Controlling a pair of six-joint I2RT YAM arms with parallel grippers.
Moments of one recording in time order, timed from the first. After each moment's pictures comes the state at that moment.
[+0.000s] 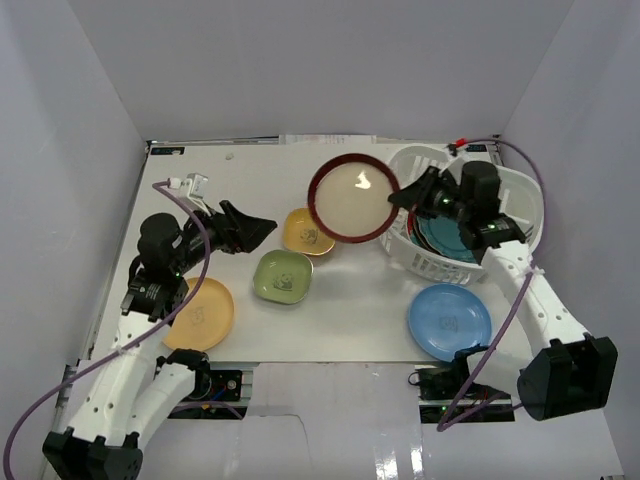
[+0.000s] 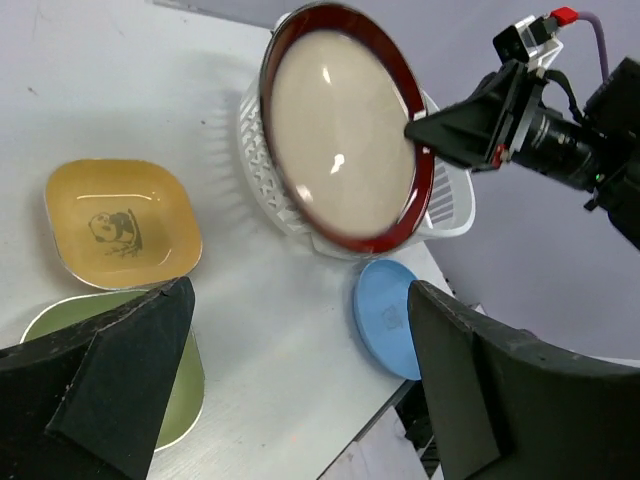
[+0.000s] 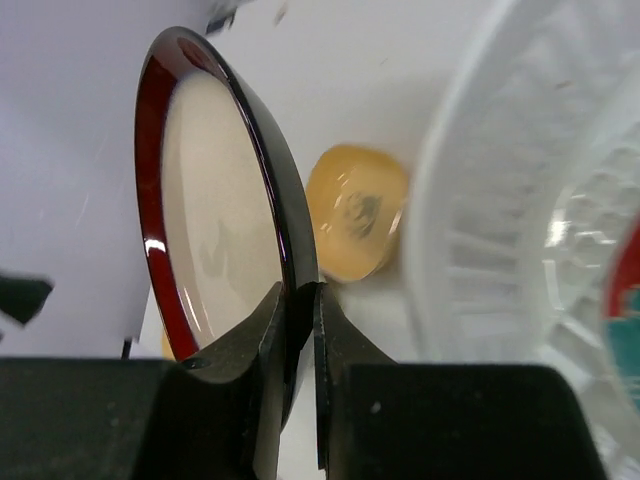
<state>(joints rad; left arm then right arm) -0.25 0.80 0.81 -0.12 0.50 -0.63 0.31 1.19 1.02 -0.19 -0.45 0.65</state>
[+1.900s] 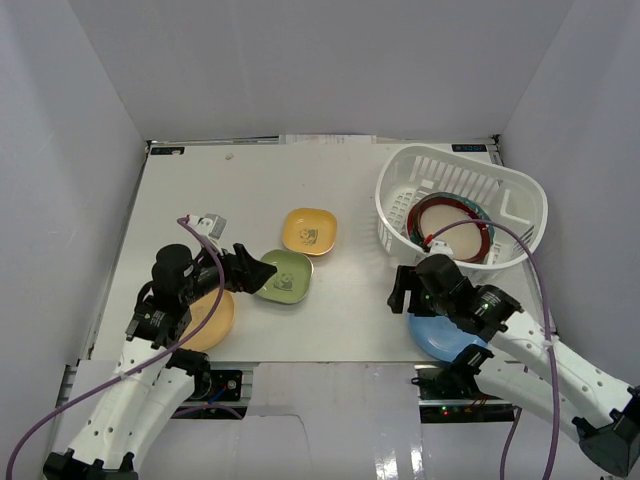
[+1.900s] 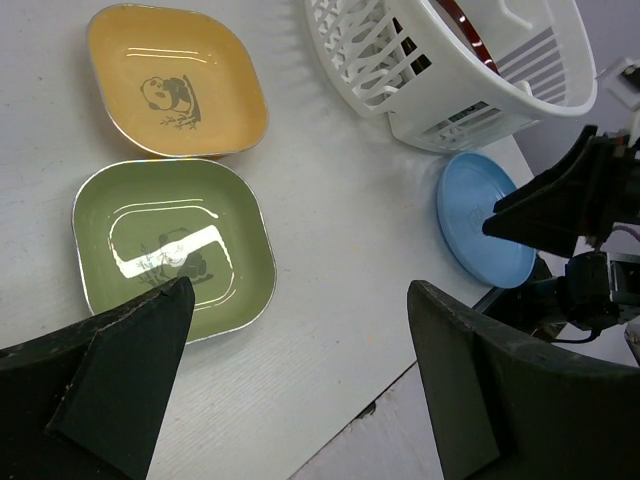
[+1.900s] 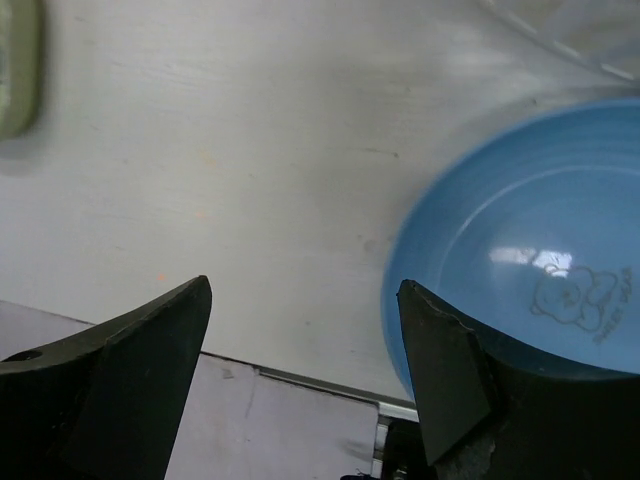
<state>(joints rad) -0.30 0.57 0.60 -0.33 0.45 -0.42 0.75 0.71 0.66 -0.76 0.15 0.66</state>
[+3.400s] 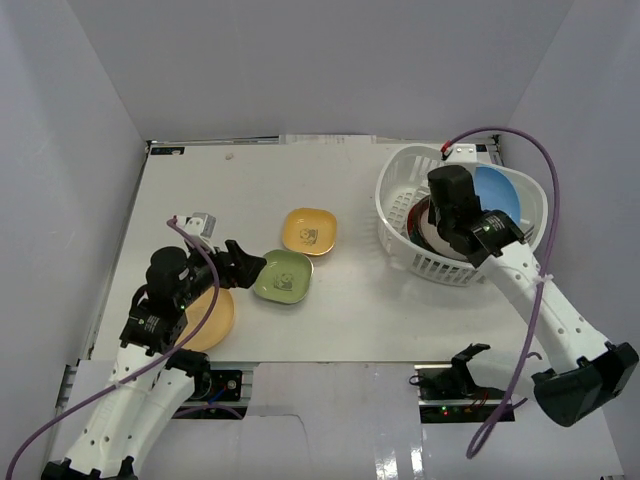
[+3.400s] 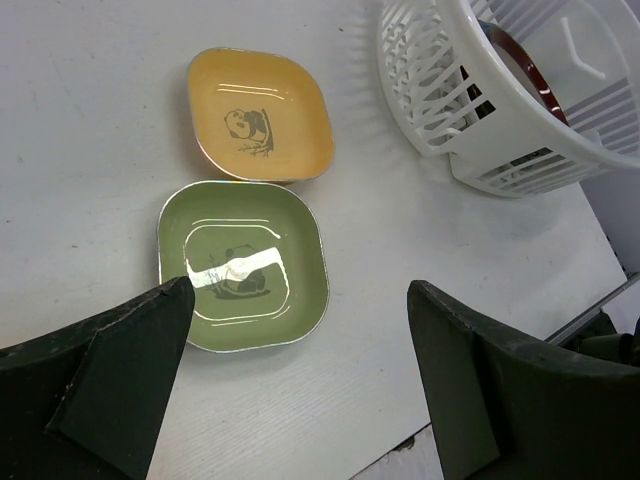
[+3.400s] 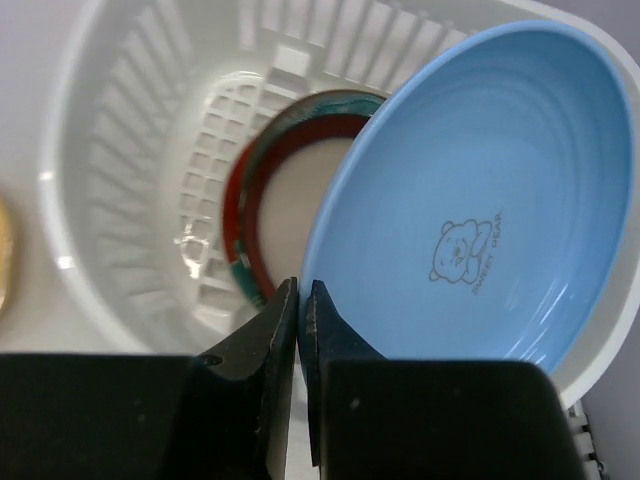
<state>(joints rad) -0.30 0.54 0.63 -0.39 0.27 -0.39 0.61 1.14 1.26 -0.74 0.66 0.27</state>
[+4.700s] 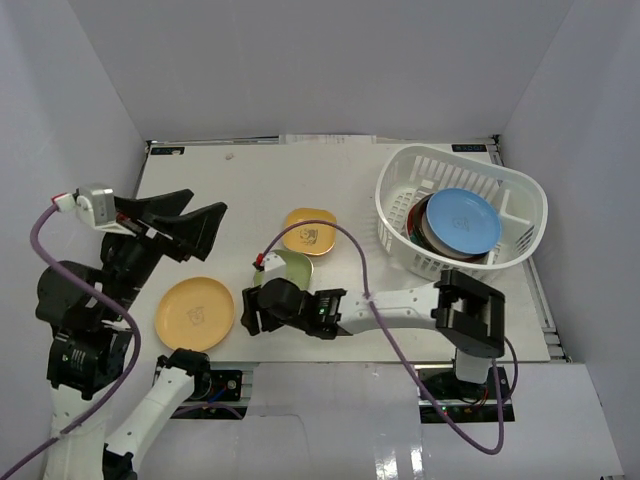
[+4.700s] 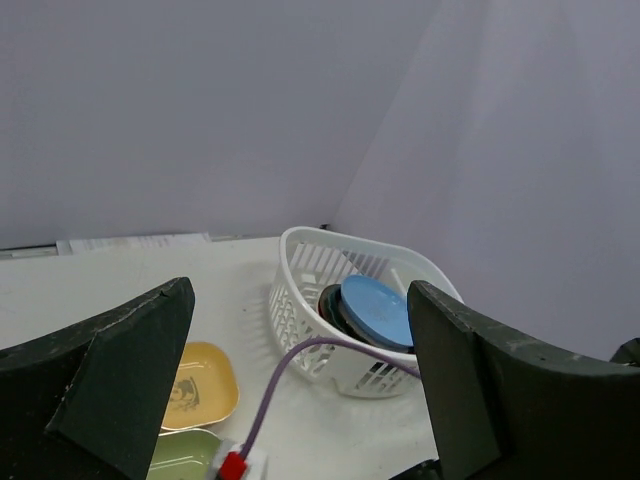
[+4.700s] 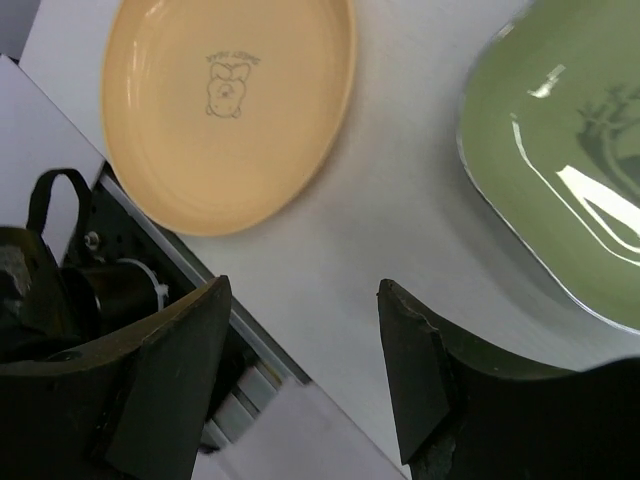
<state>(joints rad) -0.30 0.59 1.24 -0.36 0.22 -0.45 1.37 1.74 1.12 0.00 0.26 0.74</state>
